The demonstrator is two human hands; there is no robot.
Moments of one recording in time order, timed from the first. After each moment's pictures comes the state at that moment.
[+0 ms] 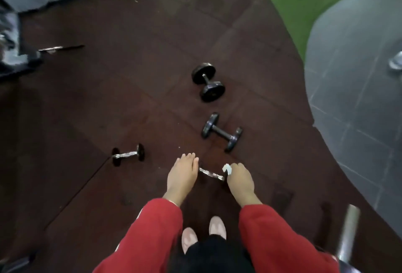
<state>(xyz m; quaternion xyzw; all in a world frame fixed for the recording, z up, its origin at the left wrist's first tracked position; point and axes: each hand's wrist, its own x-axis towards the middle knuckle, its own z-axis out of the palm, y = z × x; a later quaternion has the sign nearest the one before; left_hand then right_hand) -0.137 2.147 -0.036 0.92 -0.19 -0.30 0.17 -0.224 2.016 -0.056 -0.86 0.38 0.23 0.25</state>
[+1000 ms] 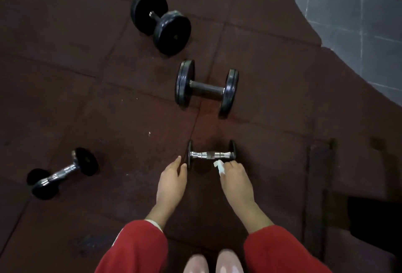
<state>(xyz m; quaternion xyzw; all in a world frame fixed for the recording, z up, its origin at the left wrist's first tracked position) -0.118 2.172 -0.410 0.87 -0.18 -0.36 0.26 -0.242 2.073 -0.427 -0.85 0.44 0.10 0.26</state>
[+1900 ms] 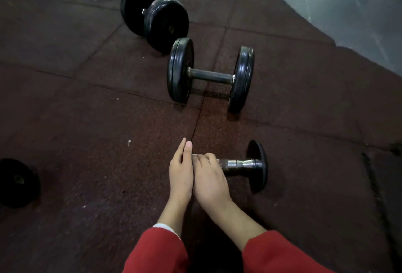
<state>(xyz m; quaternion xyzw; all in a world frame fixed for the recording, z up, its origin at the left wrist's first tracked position) -0.102 2.120 -0.623 0.72 -0.10 -0.29 0.62 -0.162 2.092 -0.633 -0.92 0.33 -0.09 0.18</state>
